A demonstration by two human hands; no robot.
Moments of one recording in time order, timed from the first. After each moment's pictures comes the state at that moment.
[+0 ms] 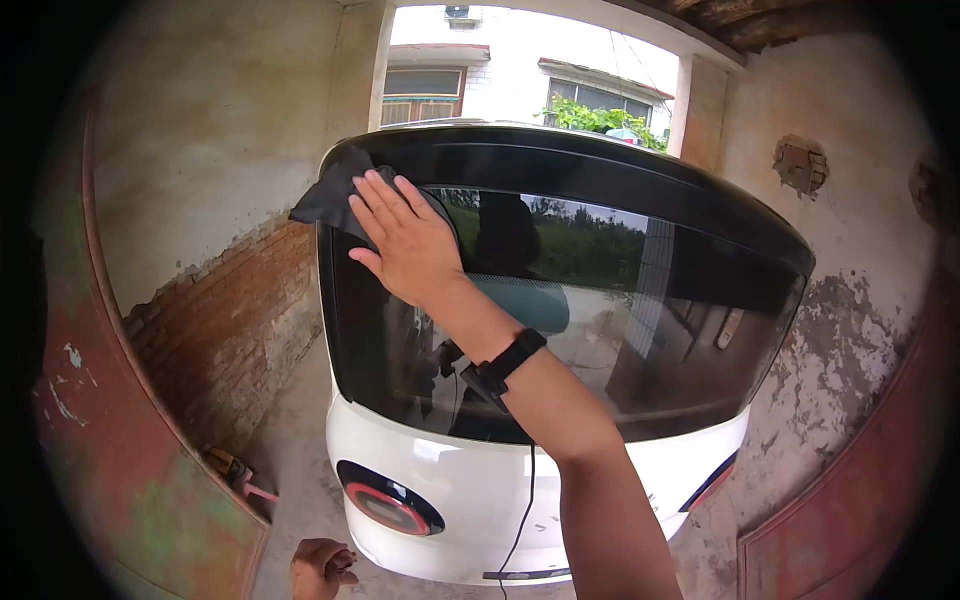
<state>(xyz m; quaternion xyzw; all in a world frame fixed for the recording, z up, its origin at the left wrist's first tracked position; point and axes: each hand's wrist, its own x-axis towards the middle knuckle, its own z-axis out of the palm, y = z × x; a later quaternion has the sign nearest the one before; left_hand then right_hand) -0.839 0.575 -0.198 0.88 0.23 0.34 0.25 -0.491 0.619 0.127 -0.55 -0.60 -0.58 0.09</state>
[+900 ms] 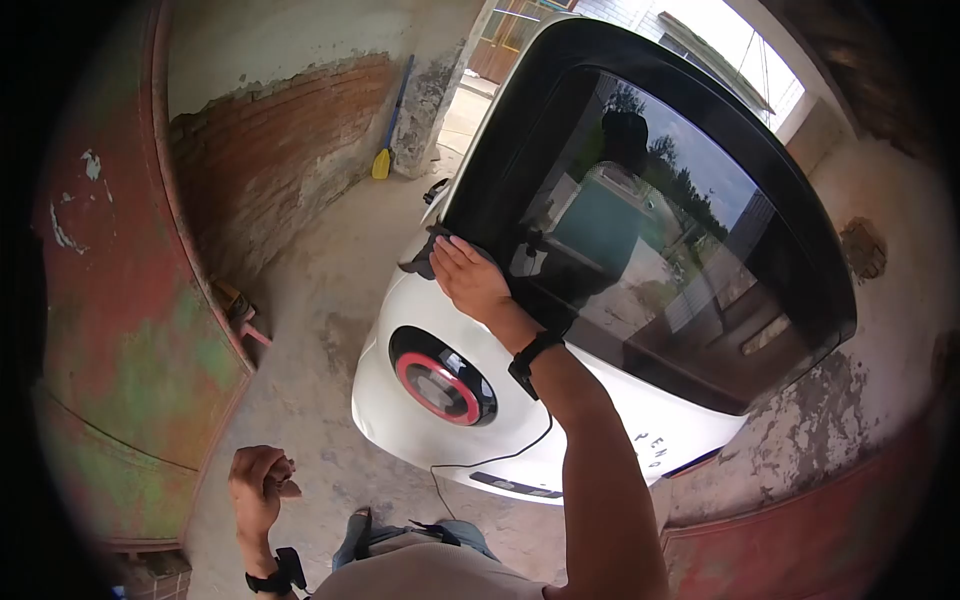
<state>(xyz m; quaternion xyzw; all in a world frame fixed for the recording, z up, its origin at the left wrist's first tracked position) -0.980 0.600 -0.218 0.80 0.38 0.41 0.22 -0.520 0.679 -0.119 -0.48 -0.73 -0.45 -0.17</state>
